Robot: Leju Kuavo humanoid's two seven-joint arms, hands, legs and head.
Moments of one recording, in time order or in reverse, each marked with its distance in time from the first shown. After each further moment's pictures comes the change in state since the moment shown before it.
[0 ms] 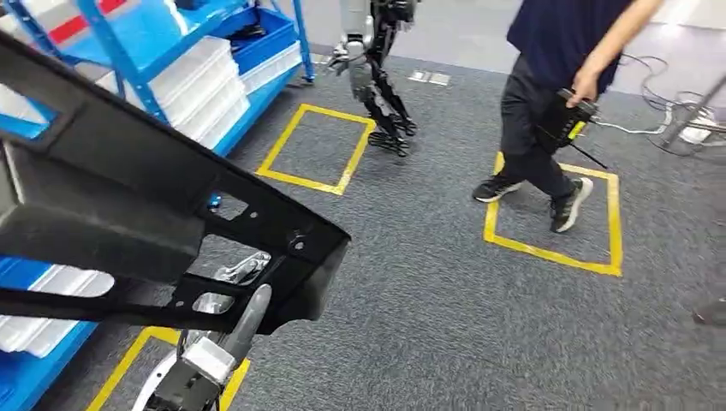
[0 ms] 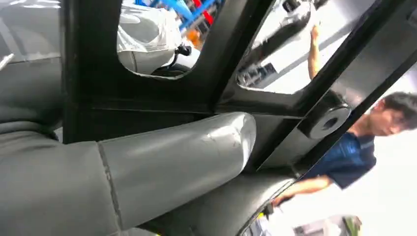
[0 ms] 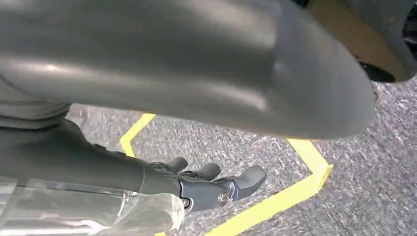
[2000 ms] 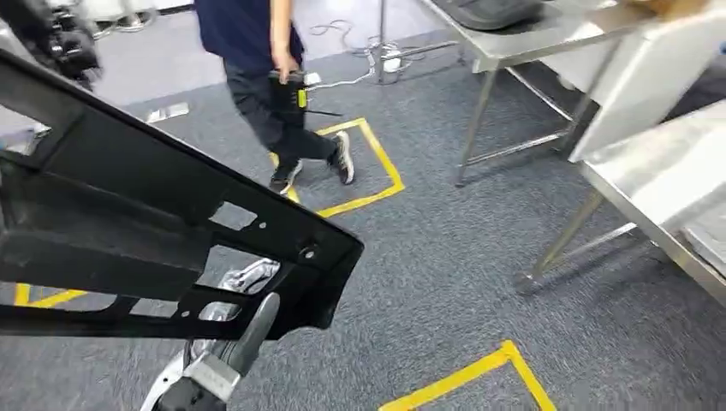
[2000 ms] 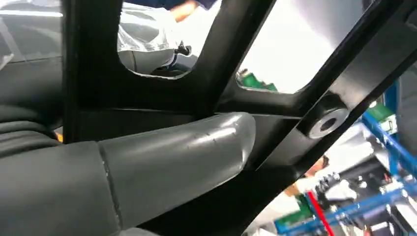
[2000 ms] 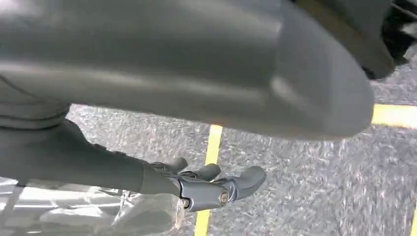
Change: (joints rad) left arm 0.000 -0.043 -0.014 0.004 -0.027 -0.026 -0.048; right arm -0.006 -0.004 0.000 0.001 -0.032 0.030 -0.015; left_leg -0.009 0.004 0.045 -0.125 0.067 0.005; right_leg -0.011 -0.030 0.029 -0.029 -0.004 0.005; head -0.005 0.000
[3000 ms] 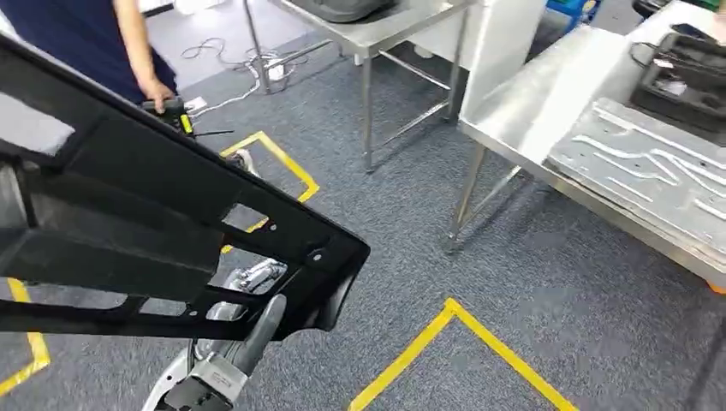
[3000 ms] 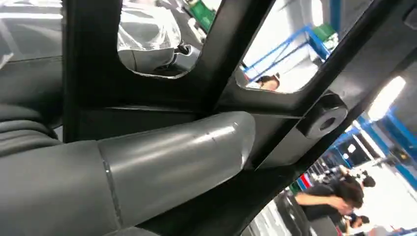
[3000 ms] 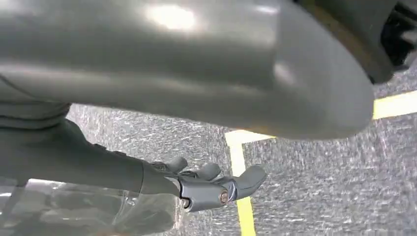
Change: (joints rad) left arm -0.021 -0.003 -0.005 0.007 -0.008 -0.018 0.005; right arm 0.002 -0.001 0.000 0.000 0.004 -0.006 -0.016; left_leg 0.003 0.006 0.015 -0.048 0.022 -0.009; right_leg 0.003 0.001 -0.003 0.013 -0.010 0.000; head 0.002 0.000
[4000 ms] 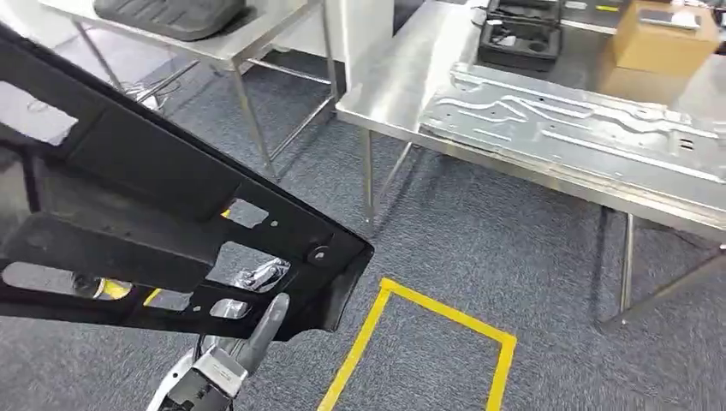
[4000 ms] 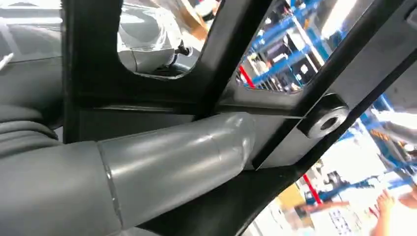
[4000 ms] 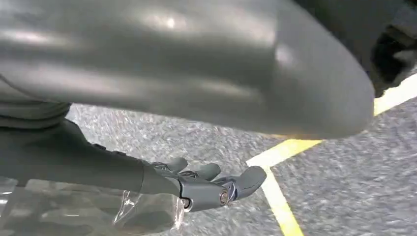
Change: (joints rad) left arm 0.004 -0.016 -0.008 0.017 0.057 -0.007 -0.017; right arm -0.002 0.000 0.005 0.000 0.027 0.018 0.006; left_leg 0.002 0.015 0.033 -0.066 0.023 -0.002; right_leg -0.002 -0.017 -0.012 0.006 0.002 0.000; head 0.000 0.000
